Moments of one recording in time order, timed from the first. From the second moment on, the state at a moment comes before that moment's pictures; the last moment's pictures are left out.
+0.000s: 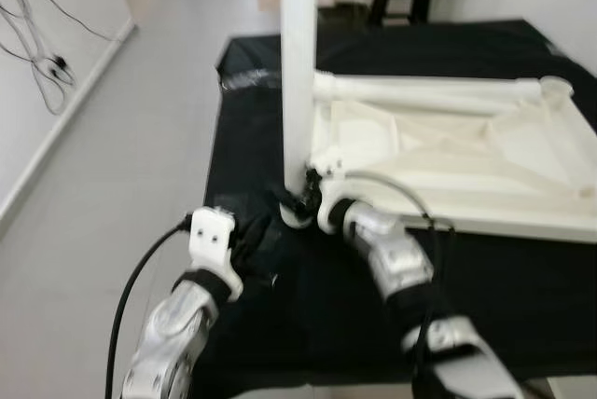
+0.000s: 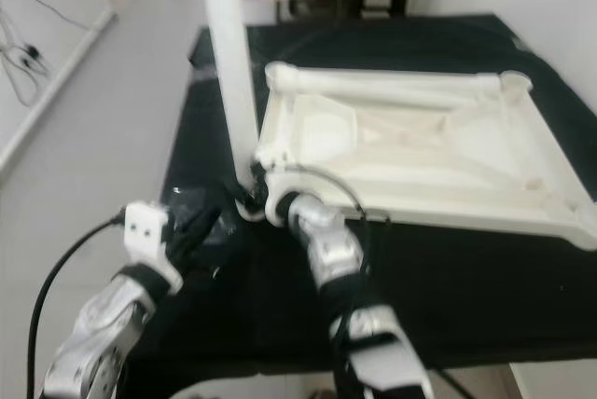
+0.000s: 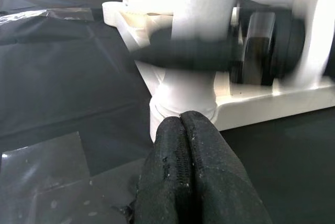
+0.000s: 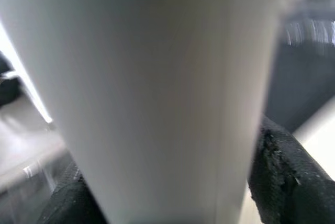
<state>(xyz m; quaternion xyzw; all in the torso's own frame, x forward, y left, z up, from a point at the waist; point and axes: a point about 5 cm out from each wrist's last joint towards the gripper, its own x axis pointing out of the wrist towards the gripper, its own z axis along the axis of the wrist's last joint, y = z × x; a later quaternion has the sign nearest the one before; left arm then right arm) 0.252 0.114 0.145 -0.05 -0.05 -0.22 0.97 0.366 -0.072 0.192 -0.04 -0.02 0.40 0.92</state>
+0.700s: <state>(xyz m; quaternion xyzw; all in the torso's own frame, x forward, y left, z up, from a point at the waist) 0.251 0.111 0.143 -0.05 -0.05 -0.22 0.97 0.378 -0.090 0.211 -0.05 -0.01 0.56 0.83</state>
